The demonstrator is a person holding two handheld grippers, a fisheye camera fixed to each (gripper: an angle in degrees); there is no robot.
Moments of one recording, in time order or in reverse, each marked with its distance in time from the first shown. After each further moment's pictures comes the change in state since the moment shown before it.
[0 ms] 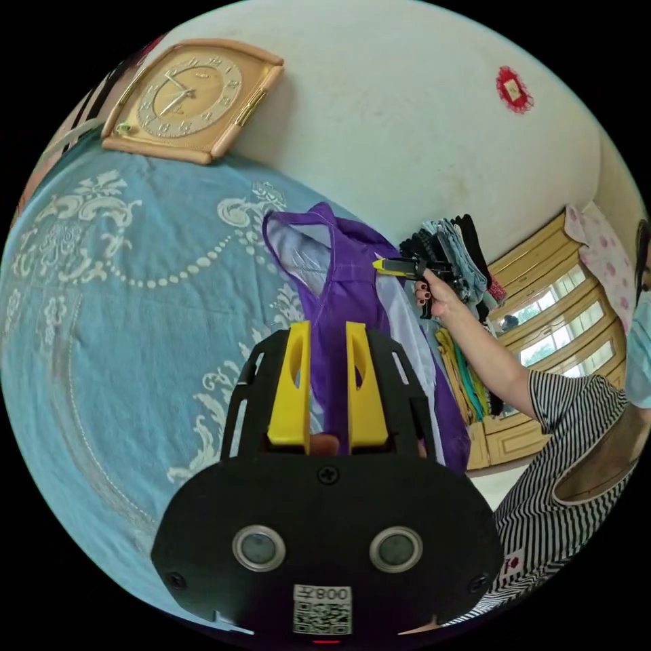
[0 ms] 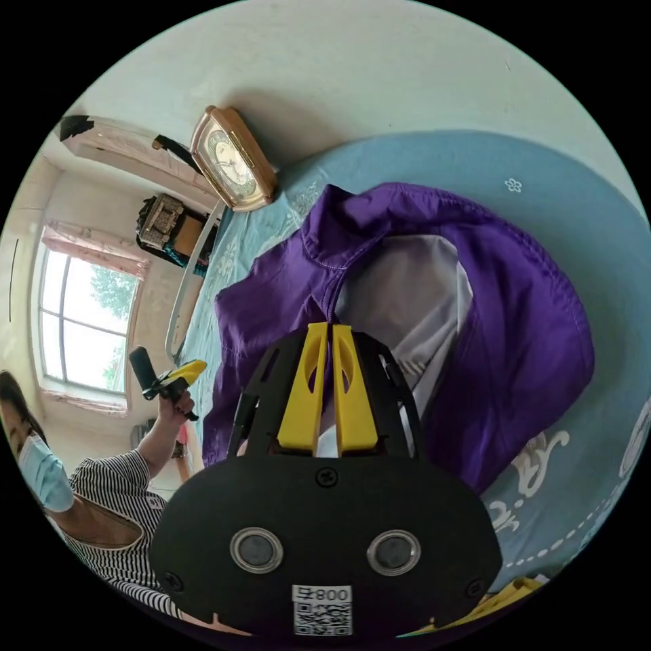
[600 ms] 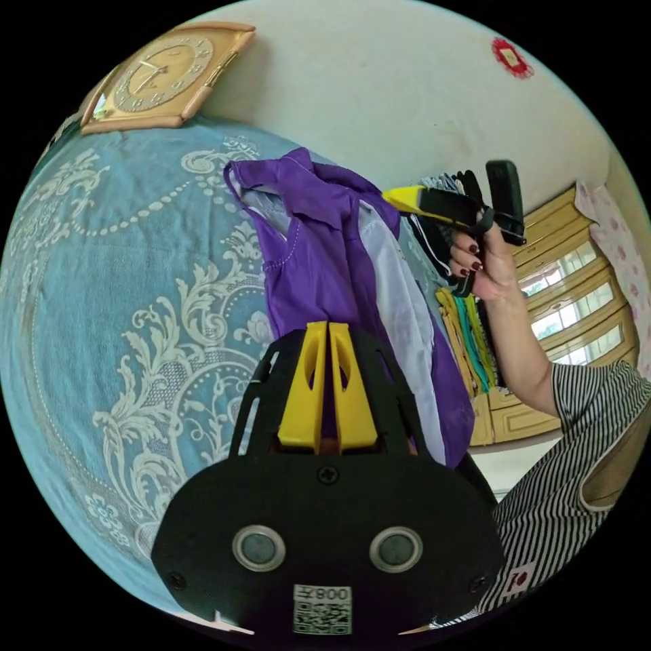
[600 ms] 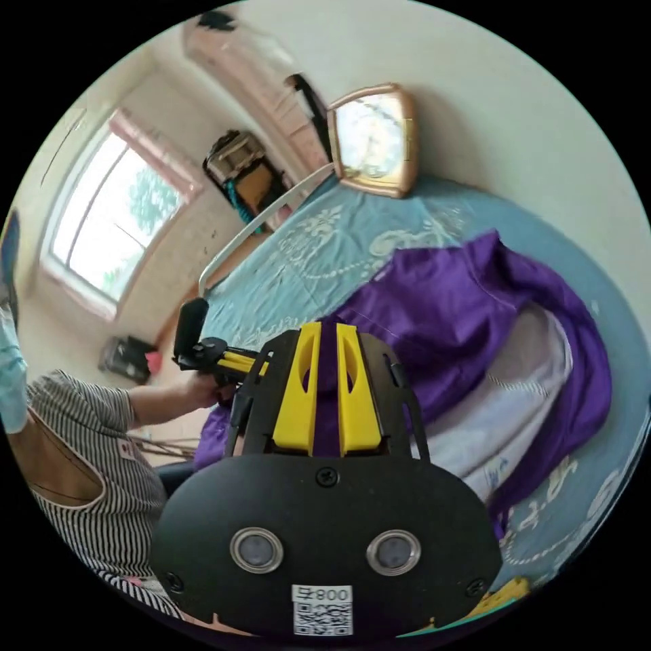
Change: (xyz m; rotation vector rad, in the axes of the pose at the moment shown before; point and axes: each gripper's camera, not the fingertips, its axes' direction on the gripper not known) left arm 0.073 0.067 0.002 -0.132 -0.059 0.038; right arm -0.289 0.025 -0.005 -0.032 0.046 -0.470
